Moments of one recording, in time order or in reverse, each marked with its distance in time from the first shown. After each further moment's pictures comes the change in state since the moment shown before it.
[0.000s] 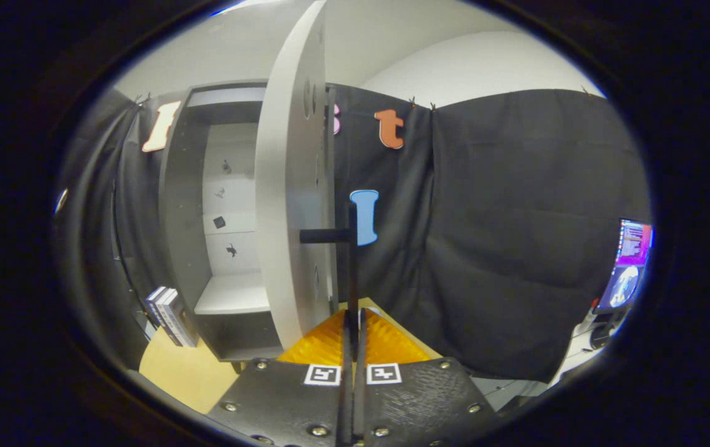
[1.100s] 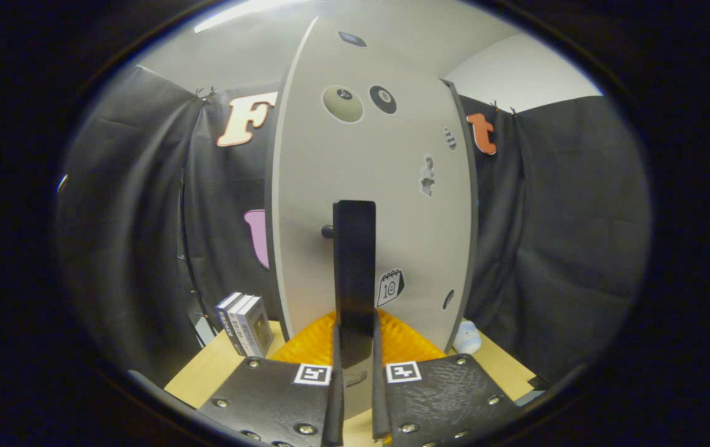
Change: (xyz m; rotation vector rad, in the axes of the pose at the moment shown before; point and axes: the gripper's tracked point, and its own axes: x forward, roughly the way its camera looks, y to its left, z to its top) arm 0.026 0.212 -0.012 -0.073 -0.043 0.298
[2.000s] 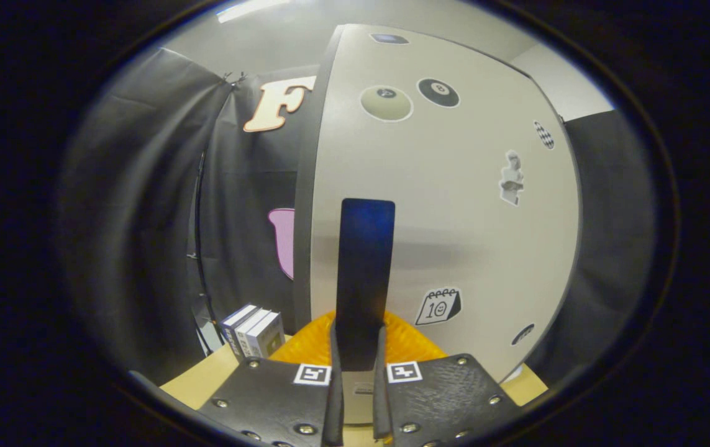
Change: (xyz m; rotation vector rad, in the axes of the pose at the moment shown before) arm 0.142 0.114 0.005 -0.071 -0.035 0.155
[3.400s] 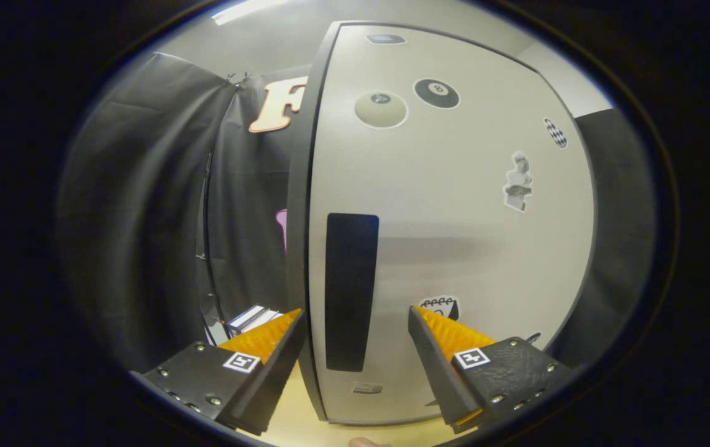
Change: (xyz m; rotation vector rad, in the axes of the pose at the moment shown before) arm 0.019 0.000 0.005 0.014 0.020 0.070
